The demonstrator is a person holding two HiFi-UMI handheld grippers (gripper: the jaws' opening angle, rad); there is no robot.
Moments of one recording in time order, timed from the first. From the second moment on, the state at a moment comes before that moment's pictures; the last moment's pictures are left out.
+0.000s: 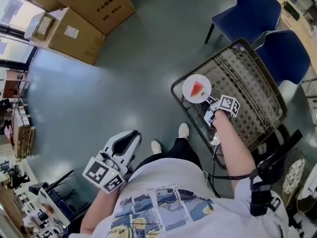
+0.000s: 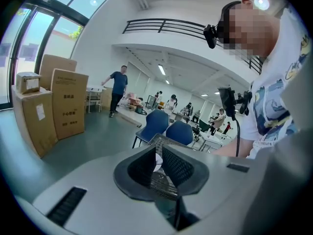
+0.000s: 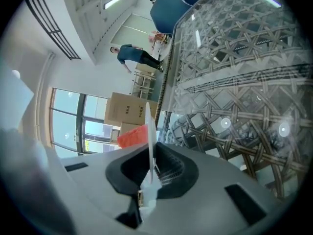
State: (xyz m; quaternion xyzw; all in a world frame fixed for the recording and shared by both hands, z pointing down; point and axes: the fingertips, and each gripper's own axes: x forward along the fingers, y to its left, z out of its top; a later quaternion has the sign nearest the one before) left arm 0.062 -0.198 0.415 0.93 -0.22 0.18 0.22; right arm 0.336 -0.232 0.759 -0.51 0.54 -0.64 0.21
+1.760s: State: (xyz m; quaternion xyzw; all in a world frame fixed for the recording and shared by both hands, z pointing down) left arm 0.074 -0.225 0.431 0.93 -0.23 0.20 0.22; right arm 0.346 -0.239 0.807 -0.62 0.50 -0.59 -0.16
